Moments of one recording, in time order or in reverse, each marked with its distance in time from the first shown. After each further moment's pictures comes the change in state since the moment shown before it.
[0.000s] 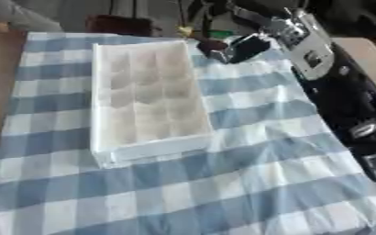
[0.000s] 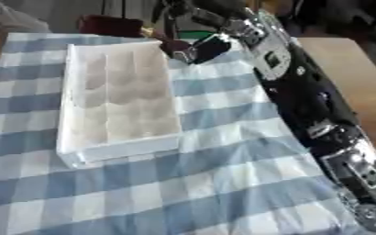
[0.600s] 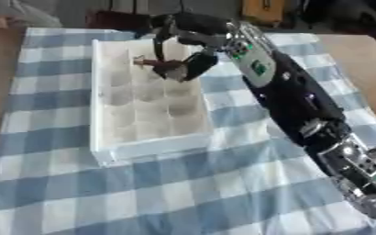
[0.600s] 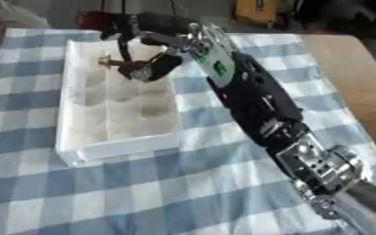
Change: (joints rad) left arm -0.027 -0.004 -0.013 0.000 0.028 0.018 -0.018; right arm -0.037 0.106 0.057 0.068 0.105 0.067 0.067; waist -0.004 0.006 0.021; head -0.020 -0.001
